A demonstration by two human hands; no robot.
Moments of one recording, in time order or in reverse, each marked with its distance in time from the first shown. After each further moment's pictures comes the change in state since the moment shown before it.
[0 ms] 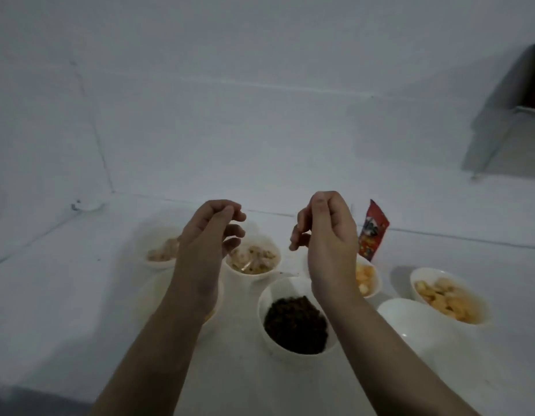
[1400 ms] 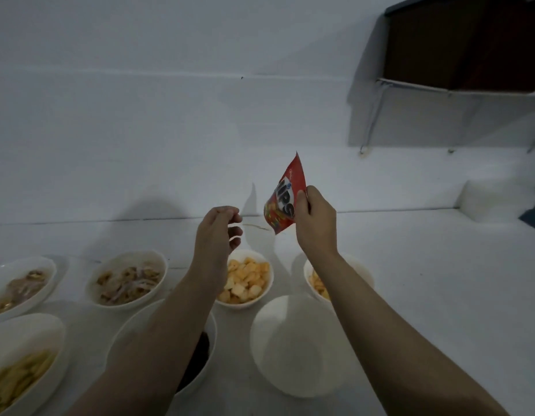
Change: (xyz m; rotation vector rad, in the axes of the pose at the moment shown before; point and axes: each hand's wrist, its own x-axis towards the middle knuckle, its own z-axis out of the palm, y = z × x) left_hand 0.041 -0.133 0.225 -0.007 -0.122 -0.273; right_hand 0.134 0.096 -0.232 -0.653 0.165 0.000
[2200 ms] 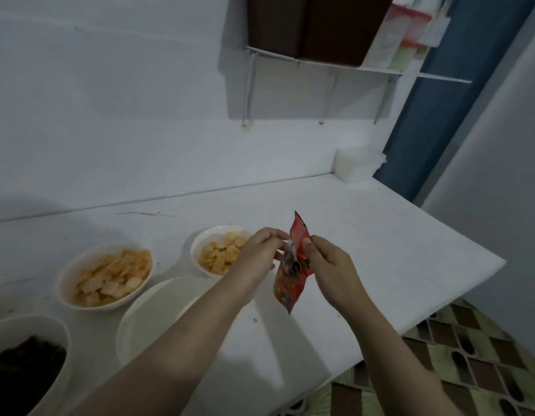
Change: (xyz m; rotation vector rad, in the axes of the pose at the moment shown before) left_hand -0.103 -0.103 0.179 0.346 -0.651 -0.241; right_hand -0.109 0.069 -0.220 -0.161 -0.070 0.338
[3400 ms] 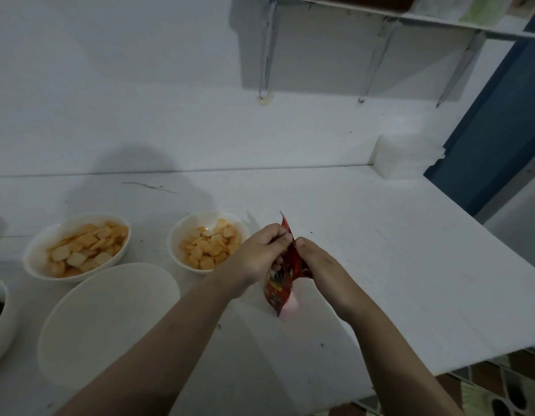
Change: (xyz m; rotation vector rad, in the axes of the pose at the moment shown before) left_hand 0.065 -0.031 0.049 0.142 -0.013 -0.025; right_hand 0.073 0.072 -0.029 0.241 -0.539 0.098
